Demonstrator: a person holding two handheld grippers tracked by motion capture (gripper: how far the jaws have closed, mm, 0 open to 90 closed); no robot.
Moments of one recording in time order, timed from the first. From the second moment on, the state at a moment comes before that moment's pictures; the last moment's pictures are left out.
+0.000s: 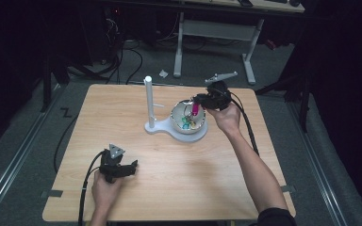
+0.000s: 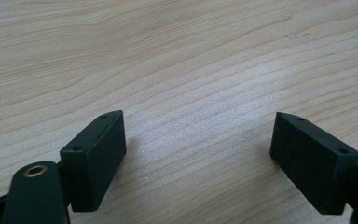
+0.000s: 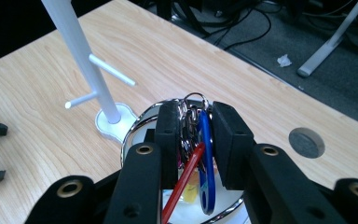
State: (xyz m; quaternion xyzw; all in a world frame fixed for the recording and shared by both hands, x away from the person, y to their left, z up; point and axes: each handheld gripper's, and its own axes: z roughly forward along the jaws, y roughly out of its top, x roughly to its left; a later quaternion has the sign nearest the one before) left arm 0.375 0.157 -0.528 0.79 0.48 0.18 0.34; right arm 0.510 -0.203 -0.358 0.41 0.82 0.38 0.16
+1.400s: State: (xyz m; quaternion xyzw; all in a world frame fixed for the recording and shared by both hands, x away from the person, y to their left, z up) left arm 0.375 0.157 -0.528 0.79 0.48 0.18 0.34; right arm 0.526 -0.184 -0.415 0.43 0.82 0.36 0.12
